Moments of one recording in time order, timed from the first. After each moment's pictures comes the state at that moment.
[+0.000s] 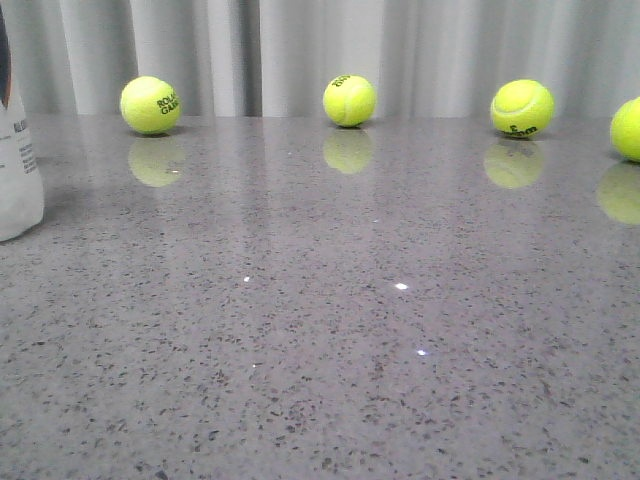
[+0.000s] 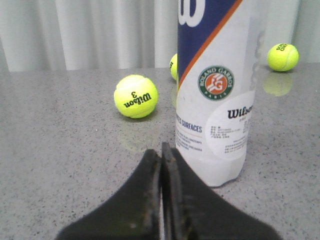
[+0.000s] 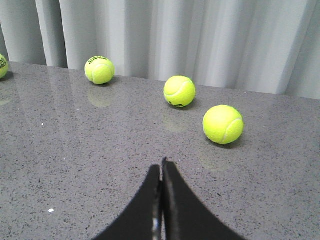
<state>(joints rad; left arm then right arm) -0.13 0.12 -0.10 0.06 0.13 -0.05 0.18 0.32 -0.40 -0.27 0.29 0.24</state>
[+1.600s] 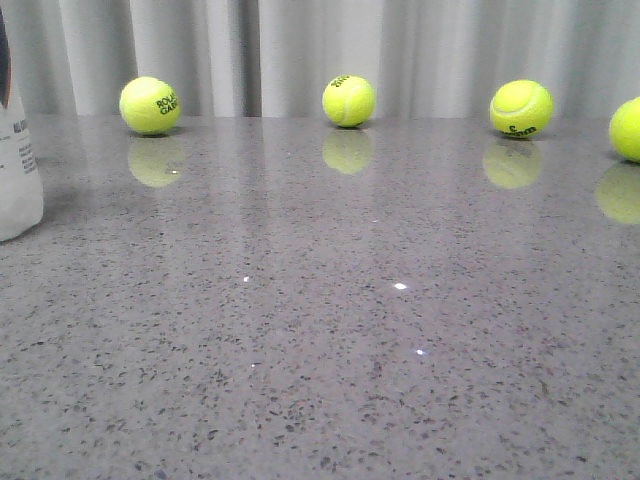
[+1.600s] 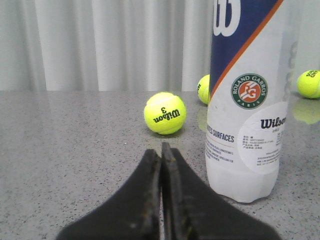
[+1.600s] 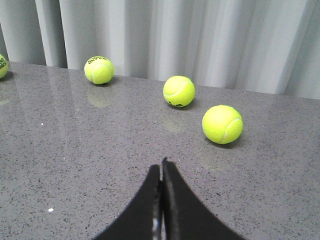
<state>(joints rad) -0.03 0.00 0.00 0.07 0.05 -0.06 0.18 0.32 -0.40 -0.27 0.29 0.24</state>
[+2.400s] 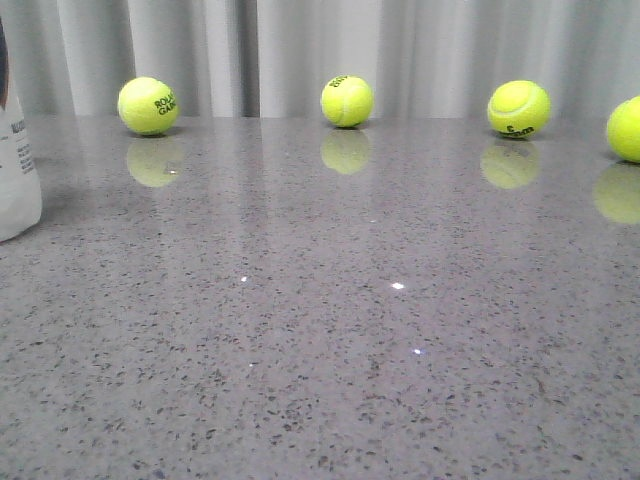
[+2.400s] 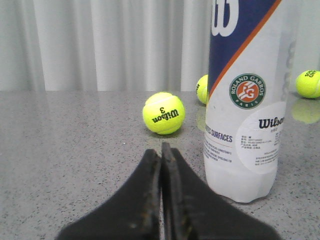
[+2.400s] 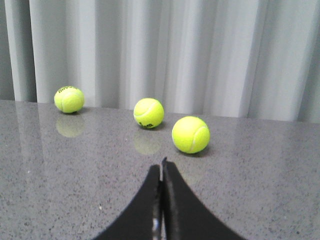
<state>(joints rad) -0.03 0.00 0.00 0.07 0.04 -0.06 0.00 -0.01 -0.05 -0.05 0.03 0.02</state>
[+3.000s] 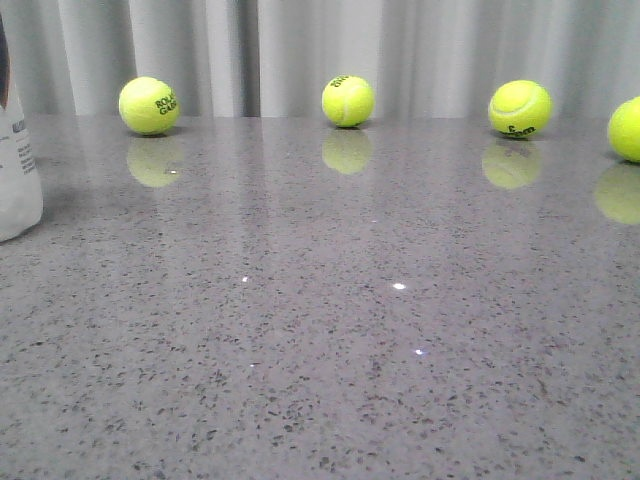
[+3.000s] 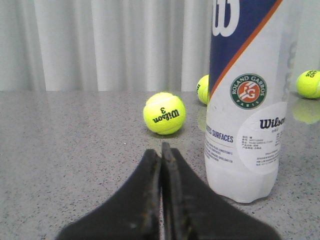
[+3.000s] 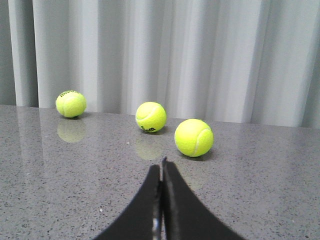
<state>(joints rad) -0.03 0.00 0.00 0.07 0.04 -0.06 0.00 -0.01 0.03 -0.04 -0.09 0.02</state>
